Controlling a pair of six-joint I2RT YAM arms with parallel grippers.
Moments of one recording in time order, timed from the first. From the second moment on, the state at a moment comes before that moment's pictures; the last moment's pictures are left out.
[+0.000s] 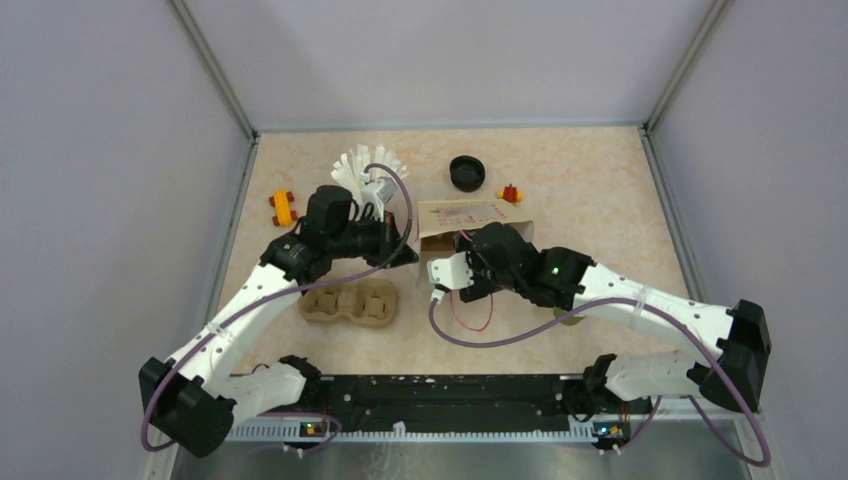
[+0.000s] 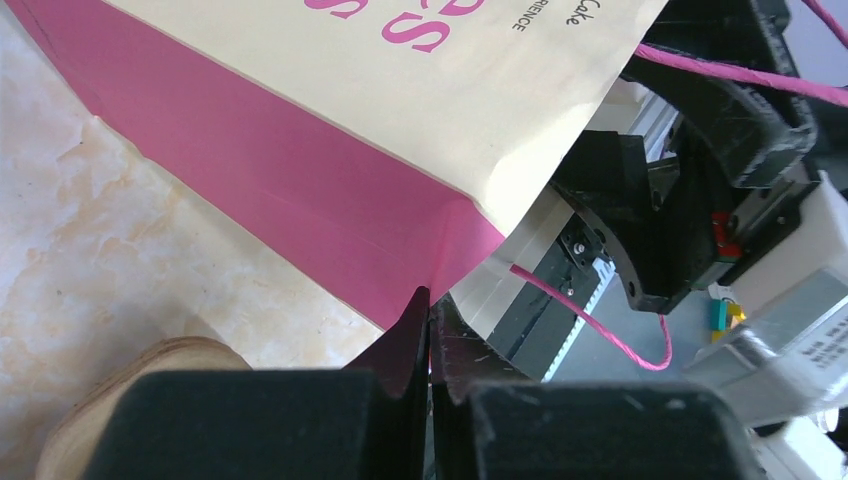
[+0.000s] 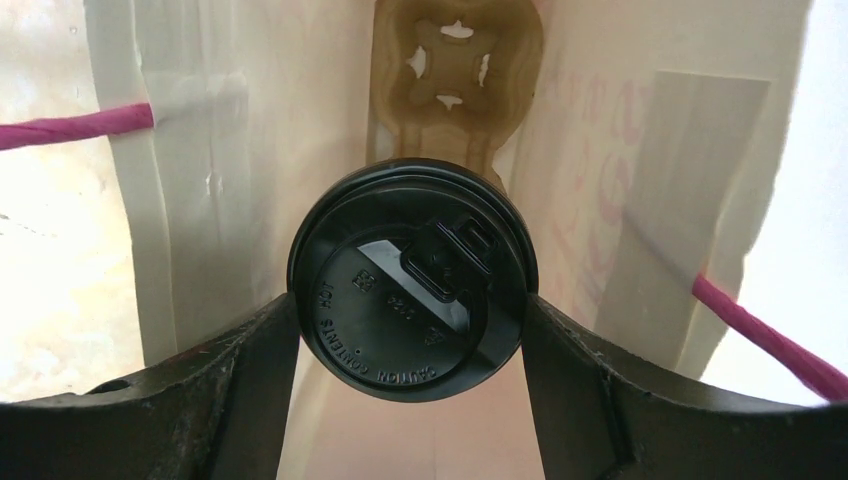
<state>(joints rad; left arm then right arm) -0.49 1.08 0.98 -0.46 0.57 -0.38 1.02 1.21 1.05 -0.58 0.25 -0.96</state>
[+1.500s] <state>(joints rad) -0.49 1.08 0.97 -0.48 0.61 -0.36 0.85 1.16 0.95 -0.49 0.04 -1.13</state>
